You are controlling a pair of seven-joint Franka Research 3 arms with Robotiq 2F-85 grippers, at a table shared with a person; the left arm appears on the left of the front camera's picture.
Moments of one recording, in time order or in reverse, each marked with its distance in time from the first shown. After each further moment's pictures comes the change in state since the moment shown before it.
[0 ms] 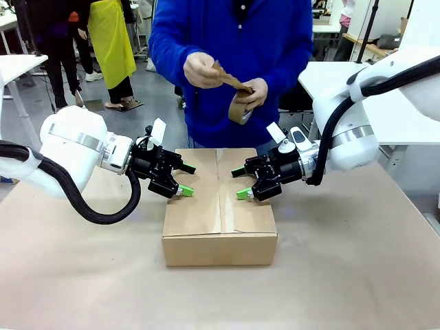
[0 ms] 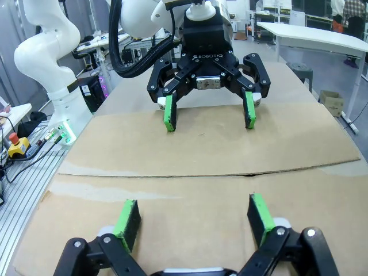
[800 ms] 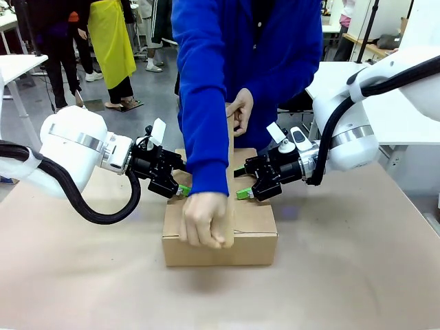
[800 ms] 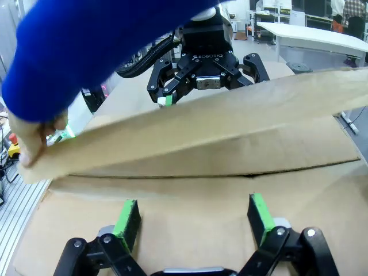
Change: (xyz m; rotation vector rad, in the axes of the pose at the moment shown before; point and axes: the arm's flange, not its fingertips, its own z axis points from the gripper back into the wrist) left arm 0.000 0.000 0.000 0.000 0.000 0.000; right arm 0.000 0.000 0.000 0.000 0.000 0.000
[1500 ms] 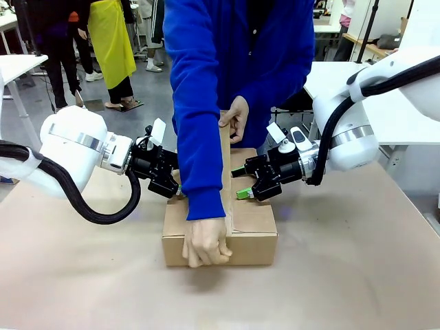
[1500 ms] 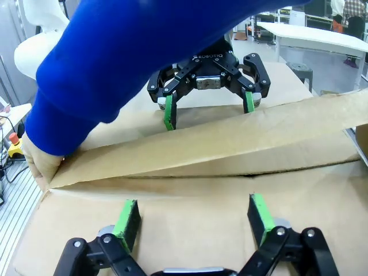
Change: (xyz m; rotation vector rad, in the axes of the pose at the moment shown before) left arm 0.000 0.000 0.000 0.000 0.000 0.000; right arm 0.000 0.000 0.000 0.000 0.000 0.000
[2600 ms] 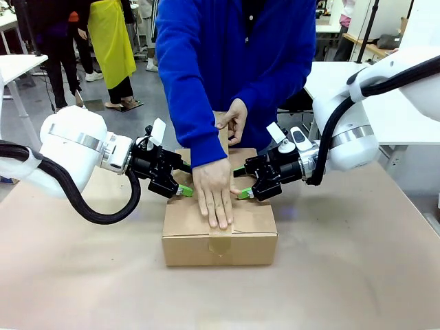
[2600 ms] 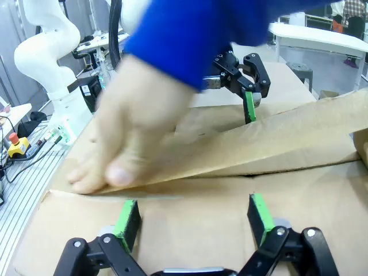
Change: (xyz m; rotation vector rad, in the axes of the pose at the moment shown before) left arm 0.000 0.000 0.000 0.000 0.000 0.000; right arm 0.000 0.000 0.000 0.000 0.000 0.000
